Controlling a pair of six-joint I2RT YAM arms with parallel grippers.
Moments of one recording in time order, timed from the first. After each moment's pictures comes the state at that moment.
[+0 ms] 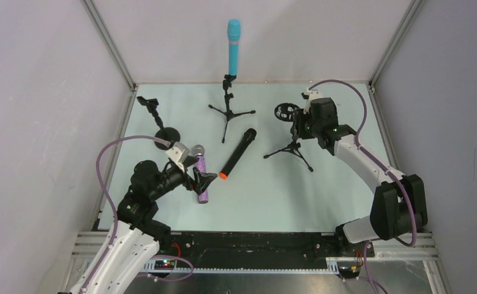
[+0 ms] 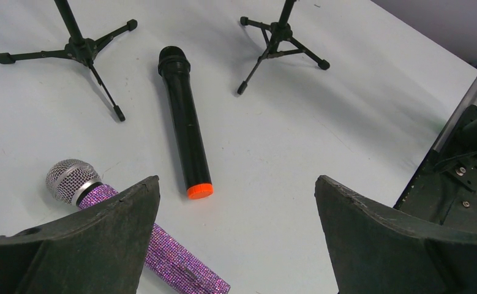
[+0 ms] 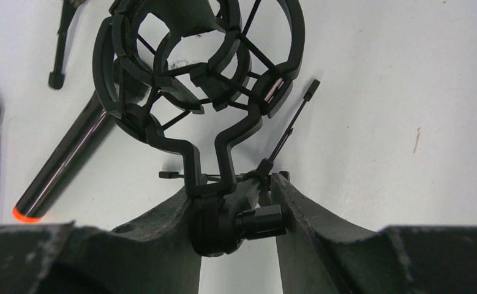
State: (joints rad) left arm -0.37 0.48 0.49 -0.23 0.46 -0.08; right arm 0.32 1.45 1.07 -0.26 -0.03 0.20
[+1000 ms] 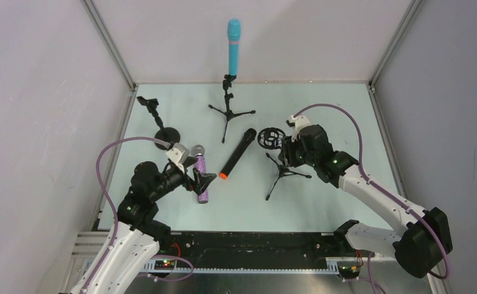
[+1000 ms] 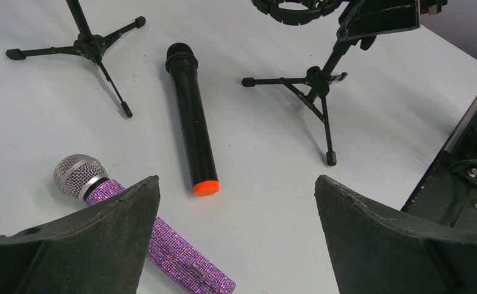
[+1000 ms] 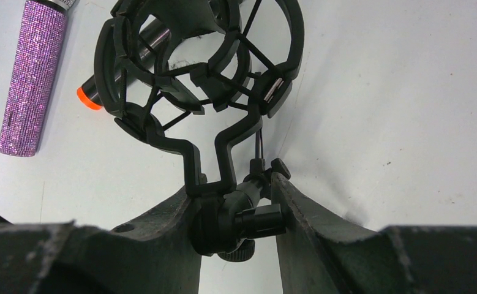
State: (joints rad) left arm -0.37 0.46 0.47 -0.23 0.44 -0.07; right arm 0.60 1.13 0.85 -0.35 0.00 0.22
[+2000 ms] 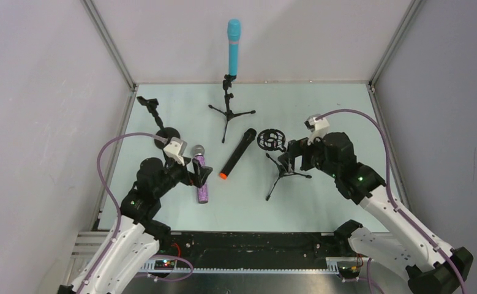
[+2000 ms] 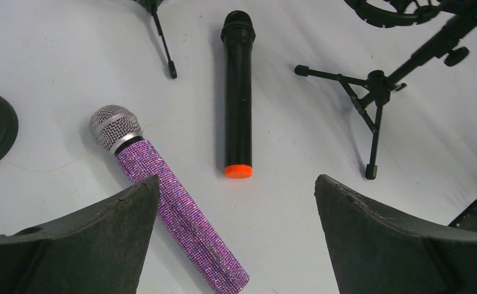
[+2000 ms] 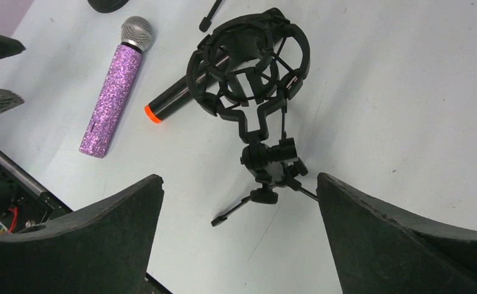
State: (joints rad) left arm -0.37 0.53 0.47 -0.25 0.24 -0.14; right arm 0.58 0.88 0.83 -0.38 -0.06 0.26
